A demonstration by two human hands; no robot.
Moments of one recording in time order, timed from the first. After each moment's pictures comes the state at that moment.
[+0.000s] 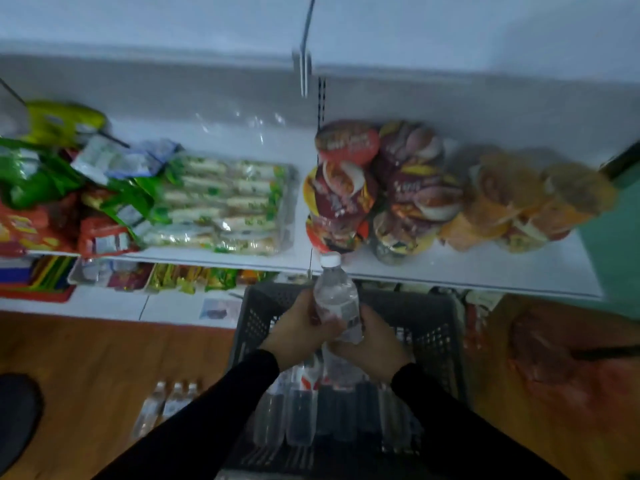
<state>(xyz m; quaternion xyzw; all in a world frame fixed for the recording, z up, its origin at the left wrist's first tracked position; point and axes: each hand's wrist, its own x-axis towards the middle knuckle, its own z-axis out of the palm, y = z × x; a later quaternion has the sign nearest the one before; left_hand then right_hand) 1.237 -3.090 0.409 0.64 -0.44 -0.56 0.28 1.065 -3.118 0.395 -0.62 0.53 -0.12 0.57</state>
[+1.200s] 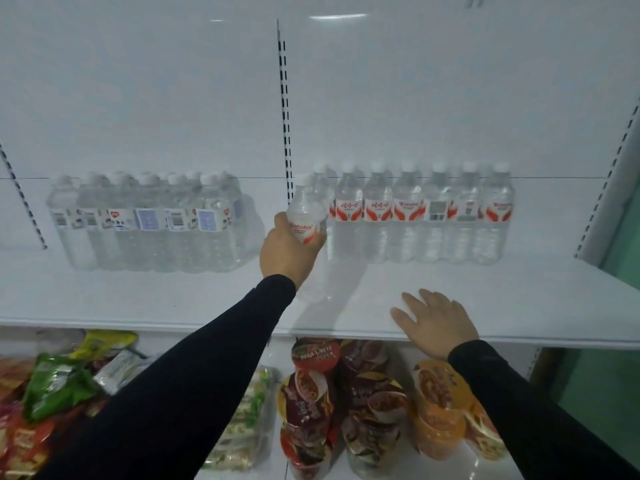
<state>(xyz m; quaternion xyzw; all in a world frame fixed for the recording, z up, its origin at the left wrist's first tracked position) 1.206 -3.283 0.782 0.67 -0.52 -0.02 0.53 0.960 -3.315 0.692 -0.79 0.61 -0.05 0.00</state>
